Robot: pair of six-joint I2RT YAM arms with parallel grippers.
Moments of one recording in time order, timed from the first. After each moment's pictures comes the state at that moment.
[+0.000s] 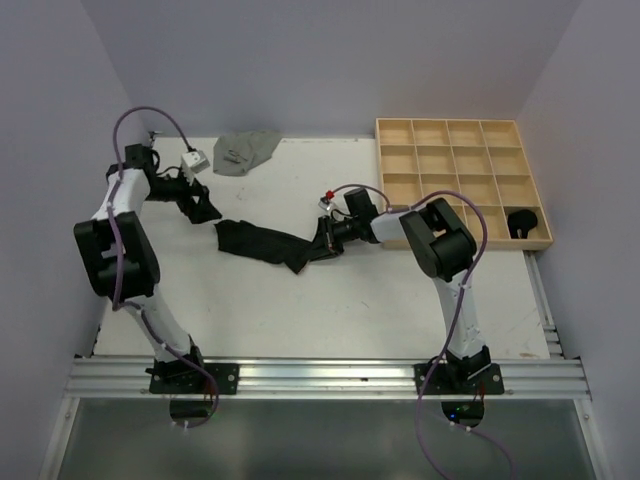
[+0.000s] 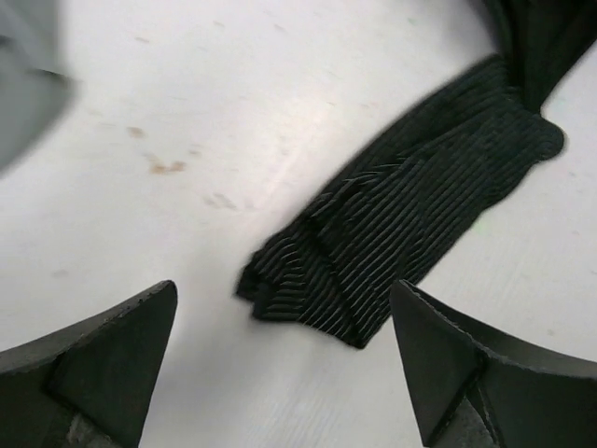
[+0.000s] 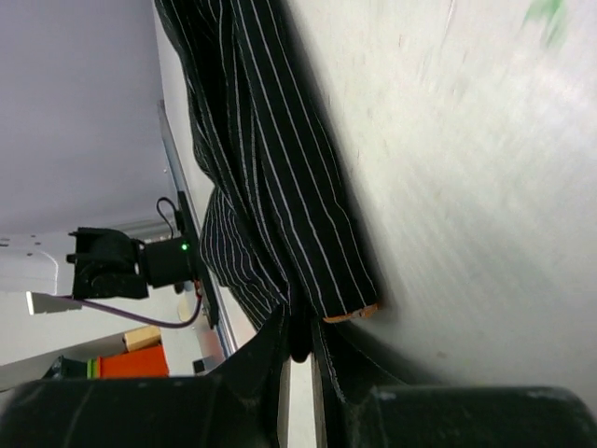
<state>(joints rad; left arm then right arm) 0.26 1.95 1.52 -0.93 0.98 1.07 0.50 2.26 1.29 0.14 -1.00 0.67</state>
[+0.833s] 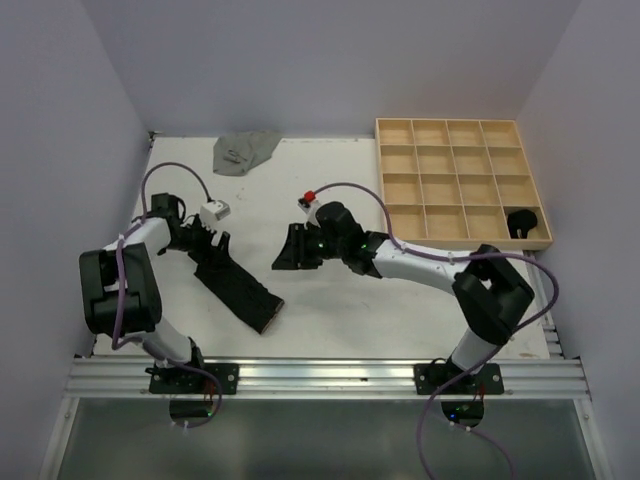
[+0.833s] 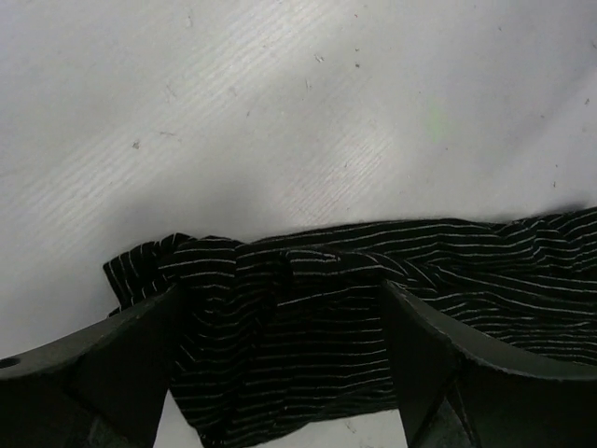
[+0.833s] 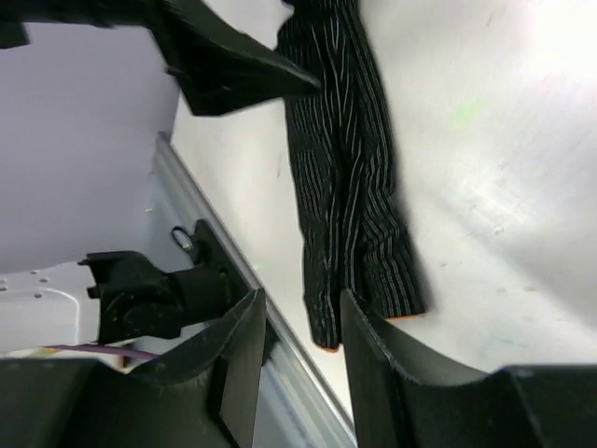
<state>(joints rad) 0.22 1.59 0.90 -0.61 0.67 0.72 0.87 1.75 1.02 0.19 -0.43 0.89</state>
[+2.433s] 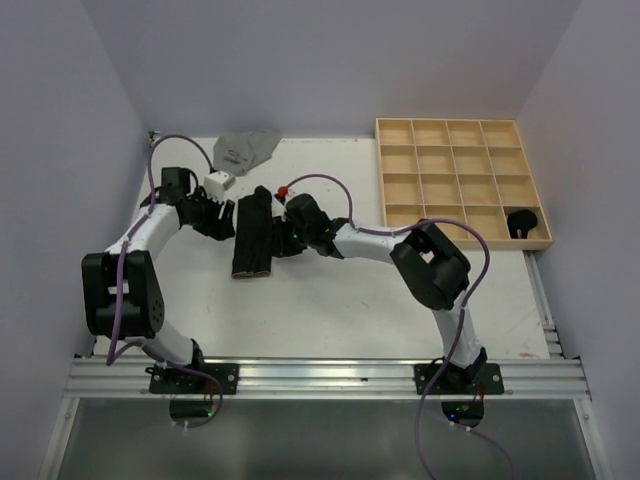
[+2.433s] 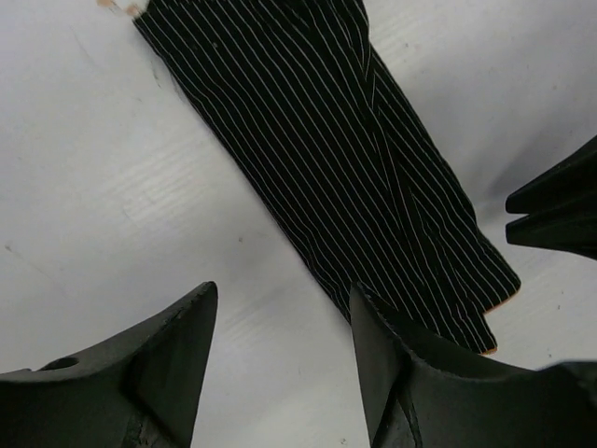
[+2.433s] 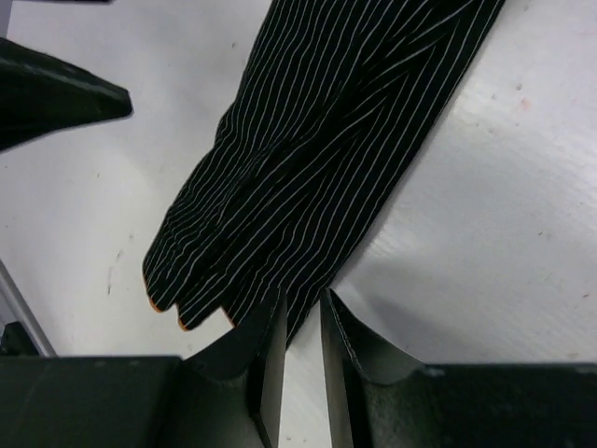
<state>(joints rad) 0.07 1.59 1.09 -0.50 0.47 0.43 0.85 2.10 1.42 -0.02 -0.18 0.54</state>
